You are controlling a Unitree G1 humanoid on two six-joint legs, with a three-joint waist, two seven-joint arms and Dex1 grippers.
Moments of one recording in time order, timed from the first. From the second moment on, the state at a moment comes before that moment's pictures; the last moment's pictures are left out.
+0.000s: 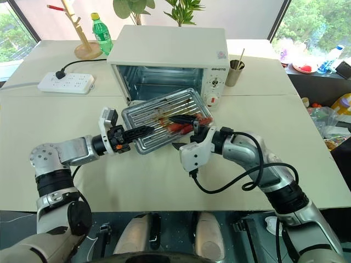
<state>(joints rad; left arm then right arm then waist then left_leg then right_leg) -0.53 0.23 0.60 0.20 -1.38 1.60 -0.14 -0.41 -0.69 0.27 -0.26 -0.34 -0.35 0.73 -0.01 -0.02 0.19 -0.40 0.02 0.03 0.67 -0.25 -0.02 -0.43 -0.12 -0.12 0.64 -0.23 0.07</state>
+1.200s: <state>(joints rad) 0.53 0.19 0.66 -0.55 -1.95 0.72 0.01 -0.35 -0.63 0.07 0.02 0.20 0.40 0.91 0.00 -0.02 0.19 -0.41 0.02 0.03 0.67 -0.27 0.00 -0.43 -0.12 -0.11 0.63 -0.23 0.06</state>
